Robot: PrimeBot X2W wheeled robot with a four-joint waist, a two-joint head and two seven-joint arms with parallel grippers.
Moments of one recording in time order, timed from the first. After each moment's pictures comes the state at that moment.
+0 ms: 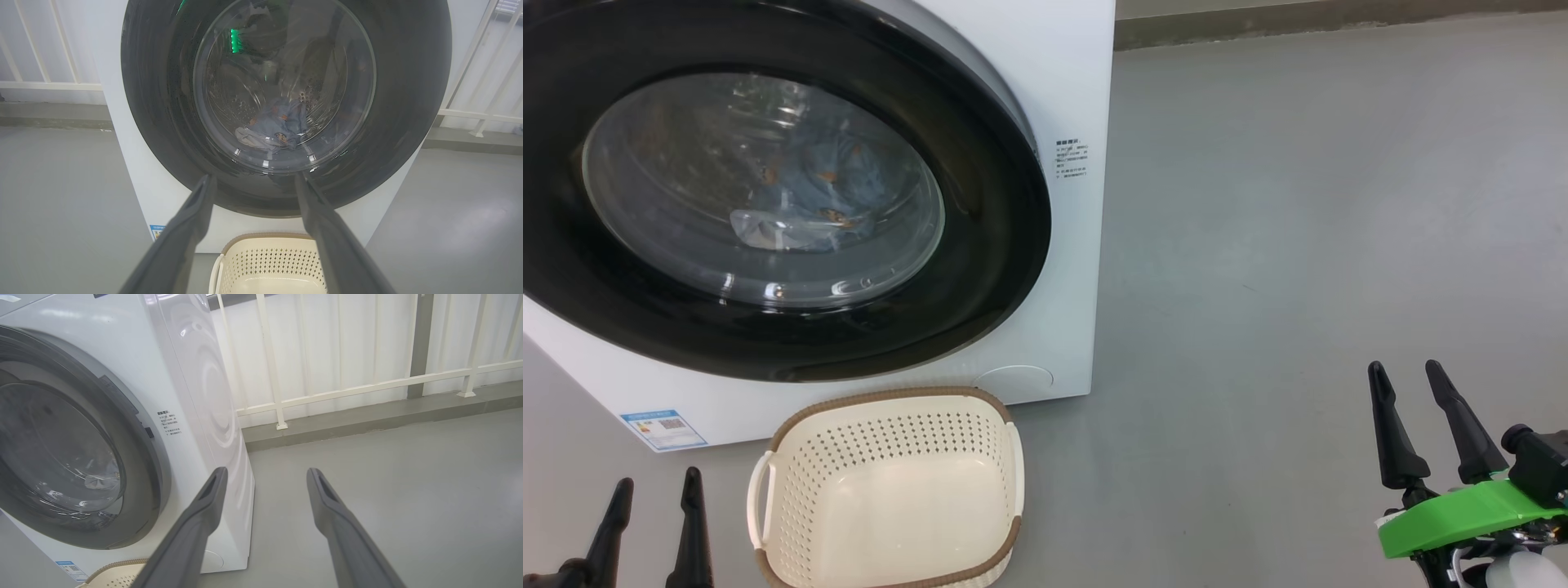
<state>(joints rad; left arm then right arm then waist) 0.01 0.22 0.07 0.27 -0.38 -0.13 -0.26 -0.07 -0.19 0.03 0.25 0.44 0.13 -0.26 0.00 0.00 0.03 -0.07</state>
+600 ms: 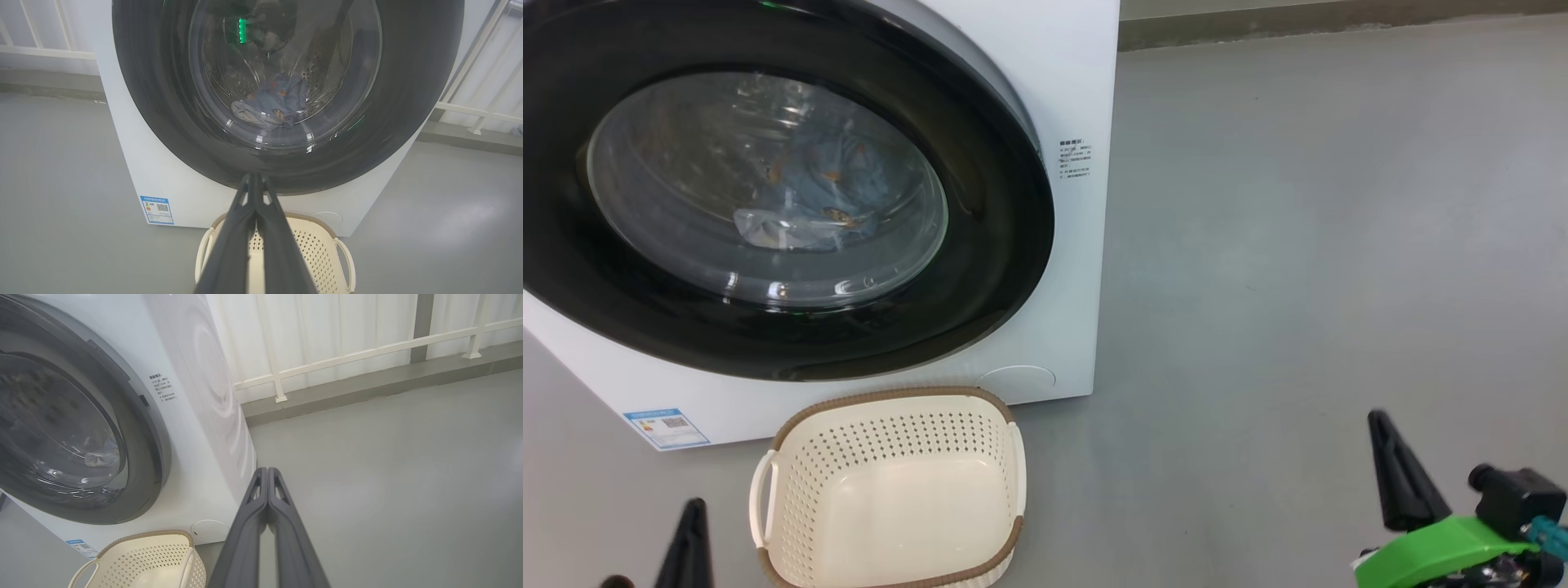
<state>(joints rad) 0.01 0.17 0.05 0.33 -0.39 -0.13 -0.25 -0.03 -0.15 0.05 0.31 0.44 0.13 -0.26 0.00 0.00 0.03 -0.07</state>
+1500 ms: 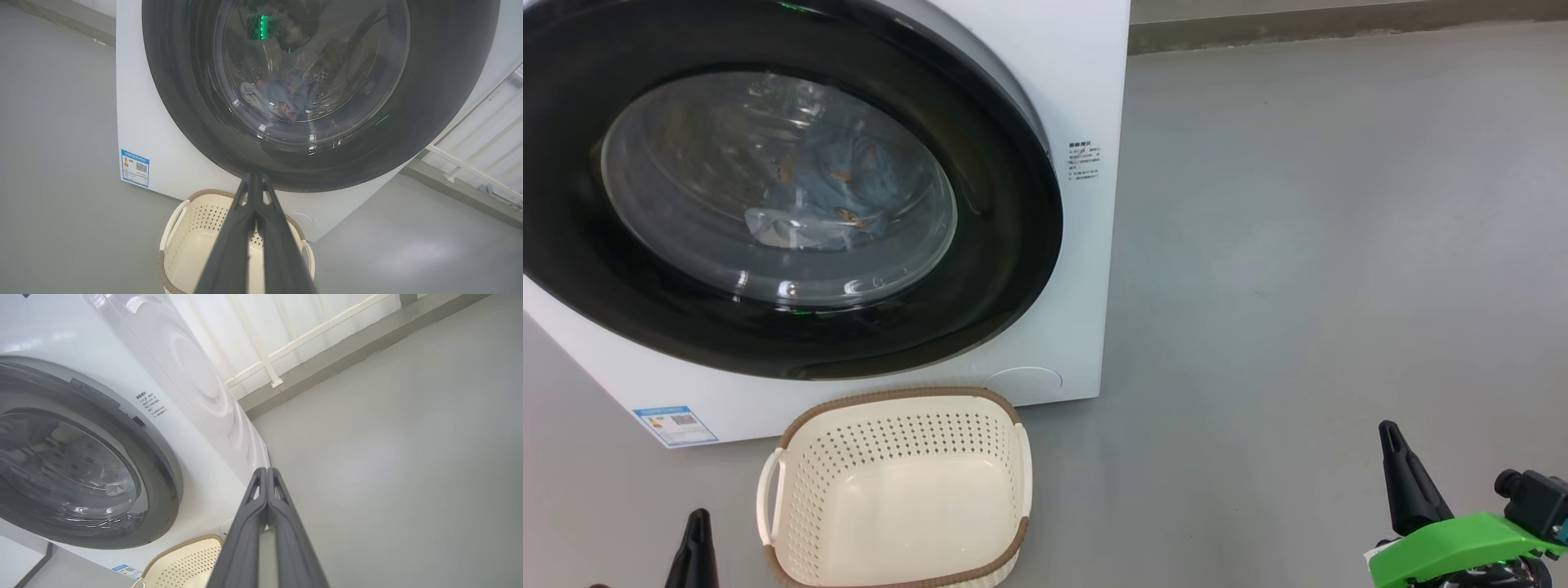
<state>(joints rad) 0.02 0.14 0.05 0.33 -0.64 -0.13 -0.18 -0.02 -0.13 0.02 0.32 0.68 0.13 -0.18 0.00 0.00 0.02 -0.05</state>
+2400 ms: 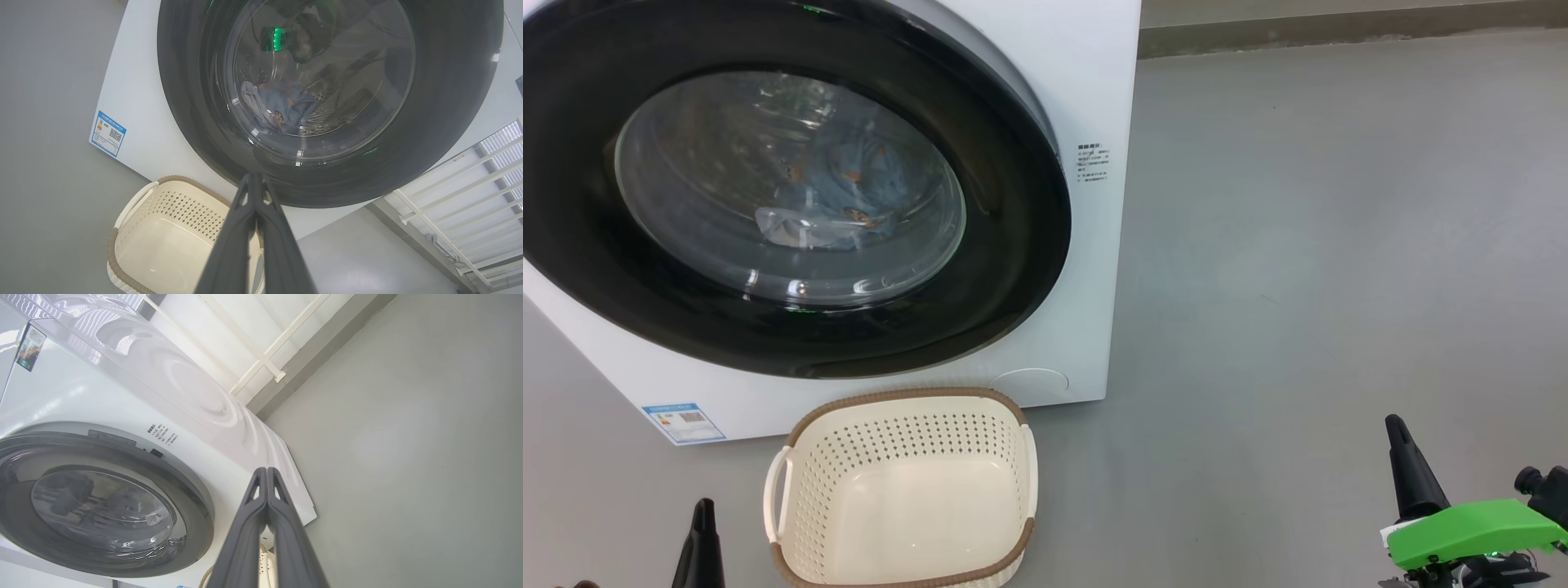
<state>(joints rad) 0.00 0.11 0.06 0.31 -0.89 -0.12 -0.10 -0.03 -0.10 -0.01 0.31 0.93 0.13 -0.11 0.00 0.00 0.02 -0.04</state>
